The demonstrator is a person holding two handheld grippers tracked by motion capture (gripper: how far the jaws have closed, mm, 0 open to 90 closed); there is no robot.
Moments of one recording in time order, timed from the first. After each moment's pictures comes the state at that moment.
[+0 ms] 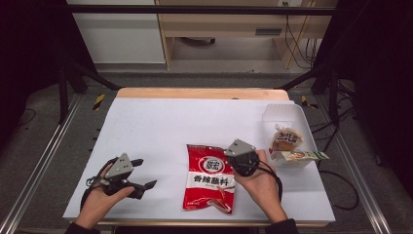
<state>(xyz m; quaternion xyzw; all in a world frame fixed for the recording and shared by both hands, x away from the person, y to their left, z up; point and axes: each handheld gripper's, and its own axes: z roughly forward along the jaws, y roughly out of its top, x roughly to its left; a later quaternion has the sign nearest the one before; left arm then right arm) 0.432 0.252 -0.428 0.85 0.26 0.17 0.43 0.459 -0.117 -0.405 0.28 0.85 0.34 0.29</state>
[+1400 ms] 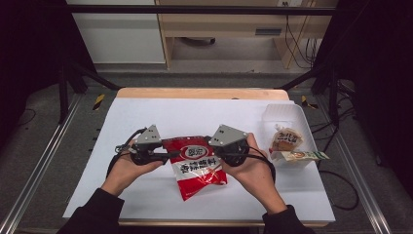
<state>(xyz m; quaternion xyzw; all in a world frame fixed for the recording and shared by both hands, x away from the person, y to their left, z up) 0.486 0.183 -0.380 0.86 0.20 0.13 0.45 0.447 -0.083 -0.328 0.19 0.84 0.41 0.29</state>
